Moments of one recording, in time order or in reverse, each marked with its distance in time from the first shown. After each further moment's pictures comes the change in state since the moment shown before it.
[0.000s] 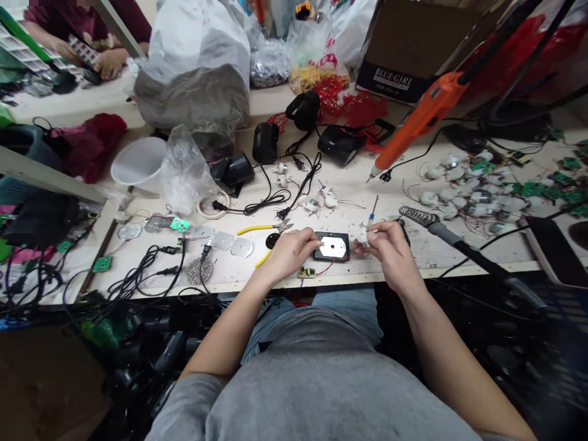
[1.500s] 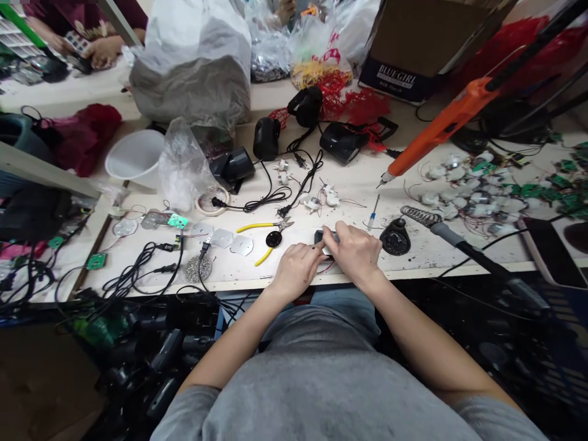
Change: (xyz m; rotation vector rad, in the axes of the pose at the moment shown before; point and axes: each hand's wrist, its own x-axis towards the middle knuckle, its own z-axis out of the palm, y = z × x) left_hand -0.027 -0.024 0.057 0.439 0.384 0.384; right_hand 0.007 -0.006 0.063 -1.177 0.268 -0.622
